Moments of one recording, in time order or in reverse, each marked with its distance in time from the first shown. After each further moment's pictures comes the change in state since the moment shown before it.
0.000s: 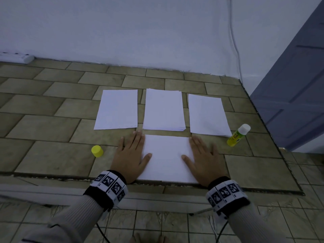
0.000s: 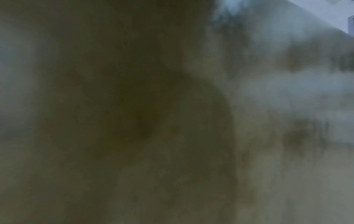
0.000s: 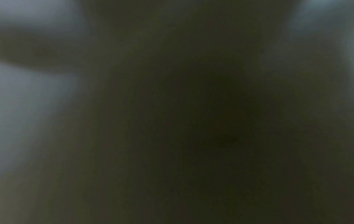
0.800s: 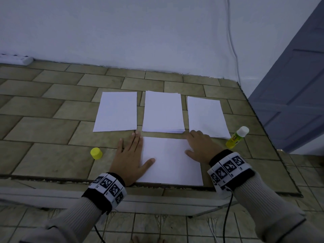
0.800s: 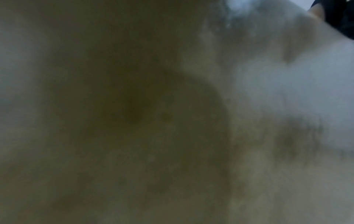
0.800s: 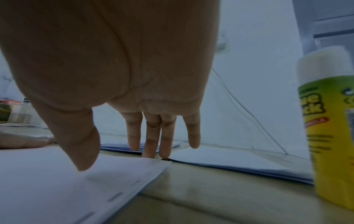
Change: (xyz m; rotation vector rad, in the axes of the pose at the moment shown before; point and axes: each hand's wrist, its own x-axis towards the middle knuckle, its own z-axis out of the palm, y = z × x) left_hand -0.001 0.004 -0.011 0.008 -0.130 -0.028; right_hand 0.043 -0.007 -0.061 -0.116 -0.170 -0.193
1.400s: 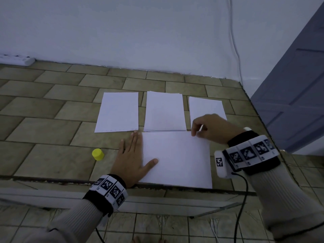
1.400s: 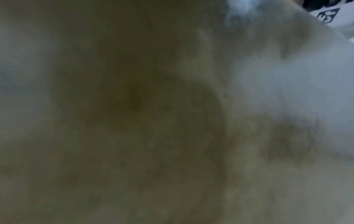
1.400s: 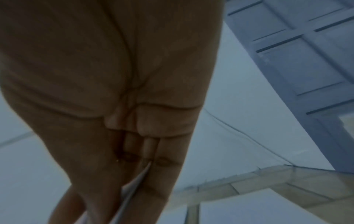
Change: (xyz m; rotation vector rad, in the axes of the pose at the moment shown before) left_hand -0.002 0.001 -0.004 -0.138 0.042 -0.018; right_hand -0.007 0.023 -0.074 0.348 0.067 -0.104
